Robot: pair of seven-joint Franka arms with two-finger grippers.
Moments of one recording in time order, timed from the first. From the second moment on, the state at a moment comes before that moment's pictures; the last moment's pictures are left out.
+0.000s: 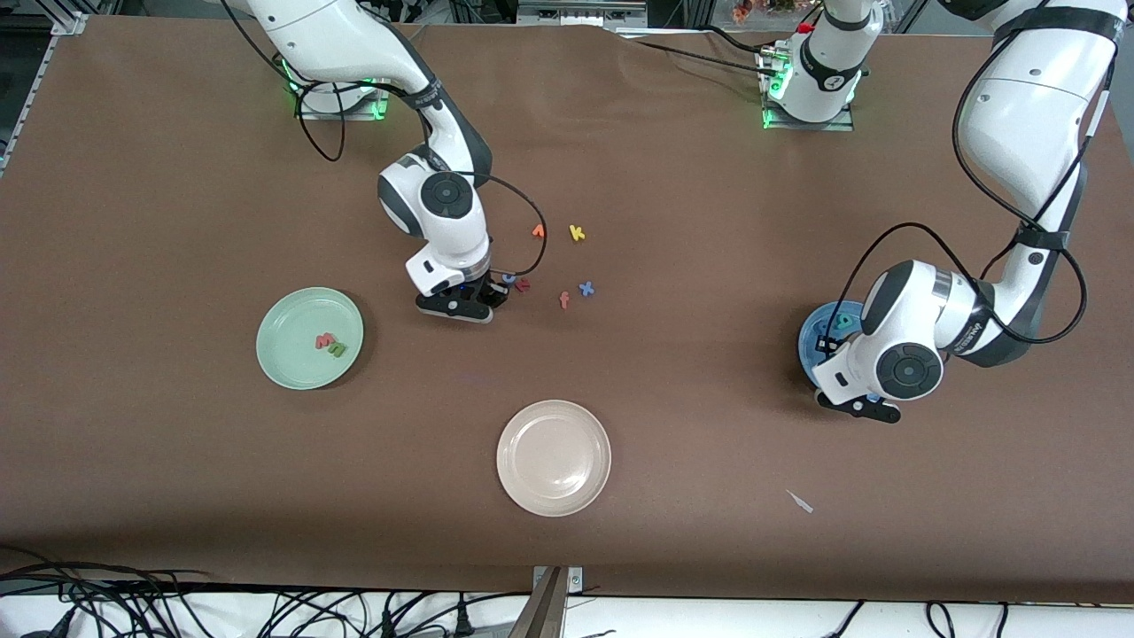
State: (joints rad) left arm 0.25 0.74 -0.44 -1.56 0.50 1.81 -0.12; right arm 0.60 0.54 0.00 -1.97 -0.23 2.55 0.94
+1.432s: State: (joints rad) left arm 0.30 0.43 -0.29 -1.50 0.12 1.59 -0.09; right arm 0.55 0.42 -0.43 -1.99 0.05 2.38 -0.20
